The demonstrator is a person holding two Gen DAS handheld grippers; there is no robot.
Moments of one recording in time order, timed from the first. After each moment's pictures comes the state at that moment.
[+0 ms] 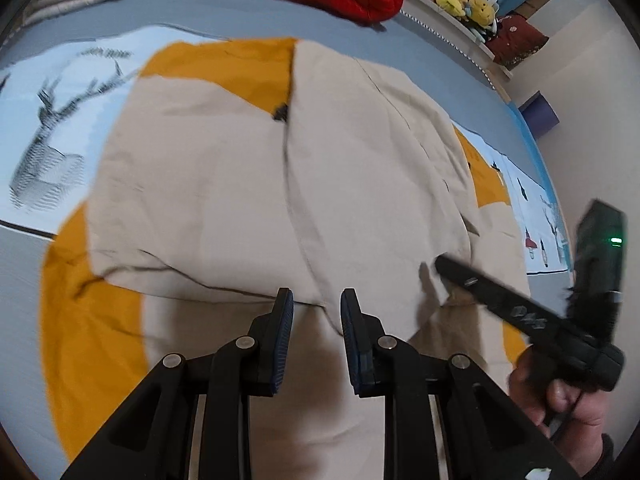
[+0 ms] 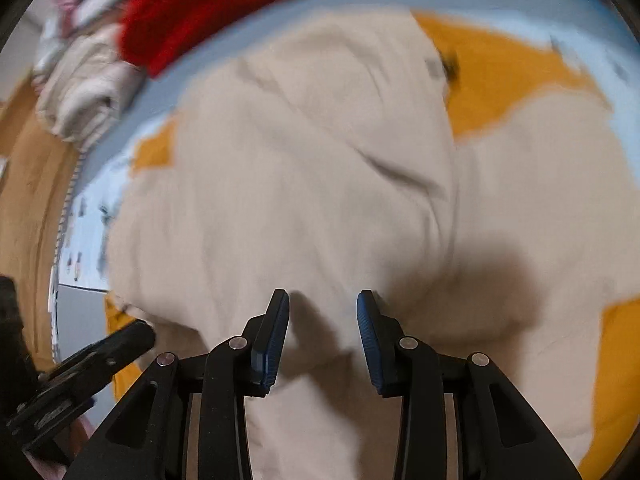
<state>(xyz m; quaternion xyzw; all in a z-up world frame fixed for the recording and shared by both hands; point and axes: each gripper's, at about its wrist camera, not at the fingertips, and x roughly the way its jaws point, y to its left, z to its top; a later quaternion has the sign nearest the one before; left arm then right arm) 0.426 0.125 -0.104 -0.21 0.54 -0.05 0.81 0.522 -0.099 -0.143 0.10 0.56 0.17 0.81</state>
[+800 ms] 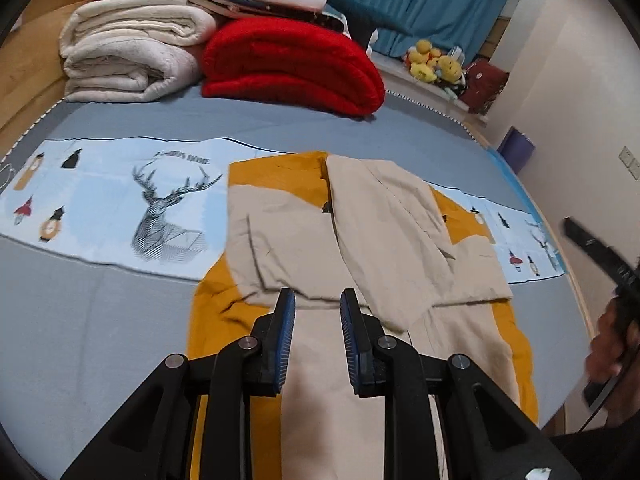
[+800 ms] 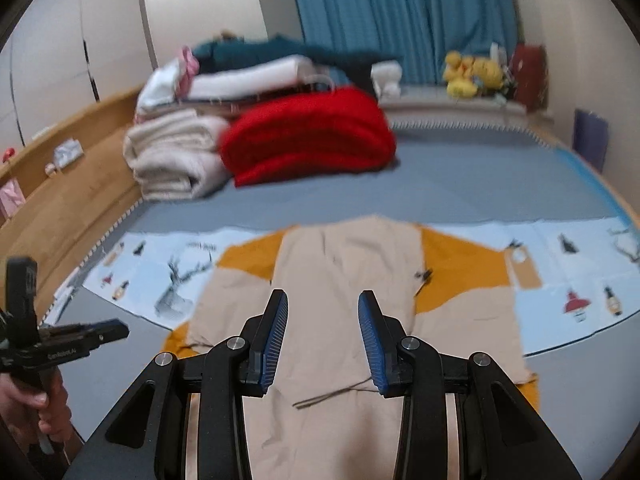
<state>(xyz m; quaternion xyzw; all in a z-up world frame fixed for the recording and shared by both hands) 0.305 0.187 0.006 -0.15 0.42 -0.02 0.90 0.394 -0.152 0.063 0.03 0.31 0.19 0.93</state>
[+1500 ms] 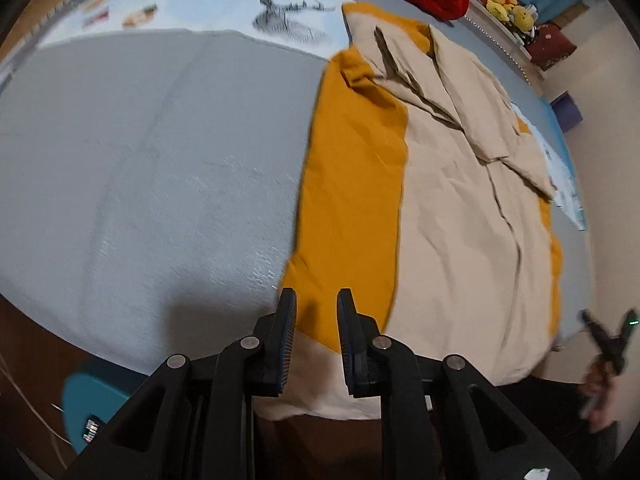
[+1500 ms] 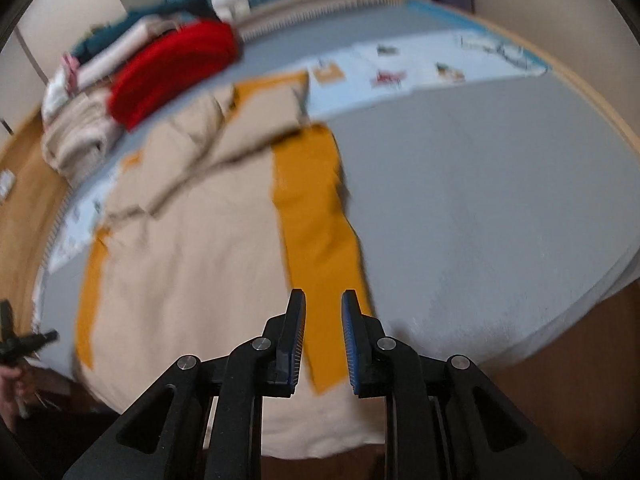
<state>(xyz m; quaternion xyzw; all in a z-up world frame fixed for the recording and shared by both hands) 0.161 0.249 -0.105 -0.24 0.58 0.01 0.78 0.221 -0.427 -0.082 0.12 0.51 0.05 0.85</state>
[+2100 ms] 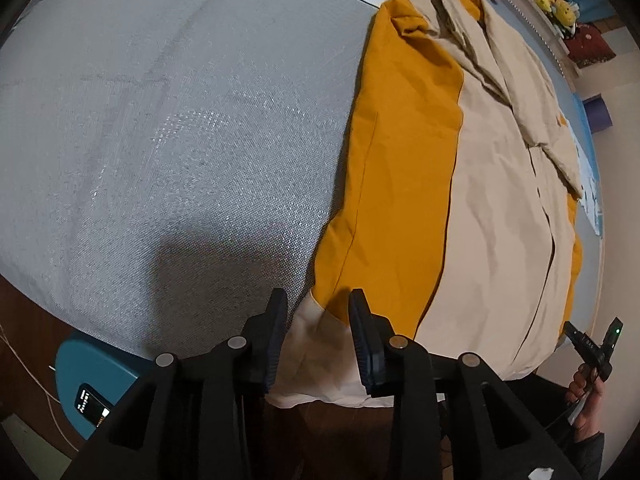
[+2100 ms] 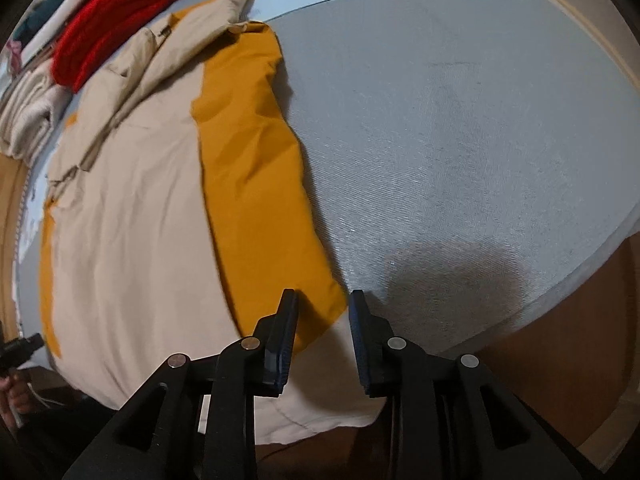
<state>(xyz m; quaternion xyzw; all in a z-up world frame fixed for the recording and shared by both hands) 0.161 0.261 -0.147 -0.25 0.65 0.04 0.72 0.234 -0.432 -0.156 0.12 0.61 0.00 0.78</state>
